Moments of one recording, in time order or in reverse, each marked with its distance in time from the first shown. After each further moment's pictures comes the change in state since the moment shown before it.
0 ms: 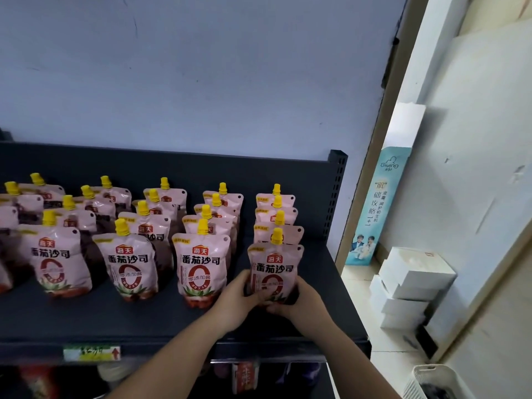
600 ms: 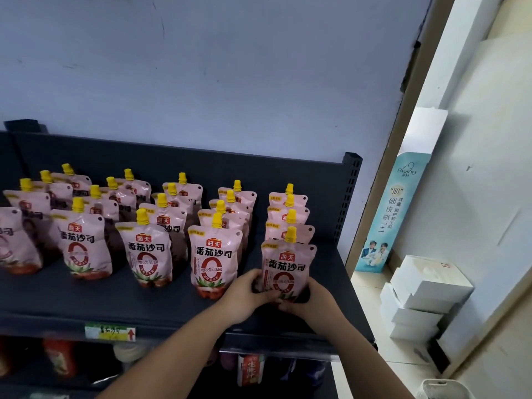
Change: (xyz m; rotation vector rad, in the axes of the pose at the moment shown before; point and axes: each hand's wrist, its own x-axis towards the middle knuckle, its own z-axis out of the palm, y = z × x) left_hand -0.012 0.016 -0.004 0.167 -0.018 -0.063; right_hand -0.005 -0.009 -0.012 -0.130 -0.063 0.069
